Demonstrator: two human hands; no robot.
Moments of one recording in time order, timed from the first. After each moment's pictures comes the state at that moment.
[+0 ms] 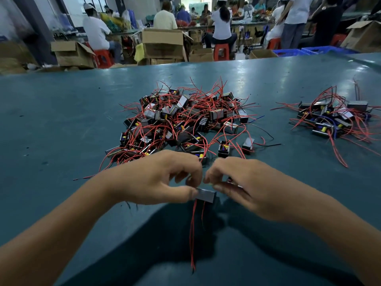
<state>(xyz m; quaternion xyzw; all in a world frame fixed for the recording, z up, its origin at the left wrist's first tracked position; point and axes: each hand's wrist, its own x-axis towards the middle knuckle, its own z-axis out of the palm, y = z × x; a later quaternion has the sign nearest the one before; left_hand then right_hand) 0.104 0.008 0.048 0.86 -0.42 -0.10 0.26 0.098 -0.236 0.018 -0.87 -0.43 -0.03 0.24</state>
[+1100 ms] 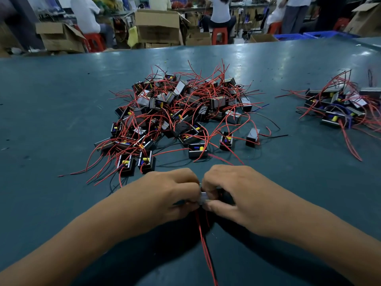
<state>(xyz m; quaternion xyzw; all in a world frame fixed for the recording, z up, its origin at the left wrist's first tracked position) 0.089 0.003 -0.001 0.89 -0.43 0.03 0.15 0.096 -0.214 -0.001 -0.89 -0.39 0.04 0.23</state>
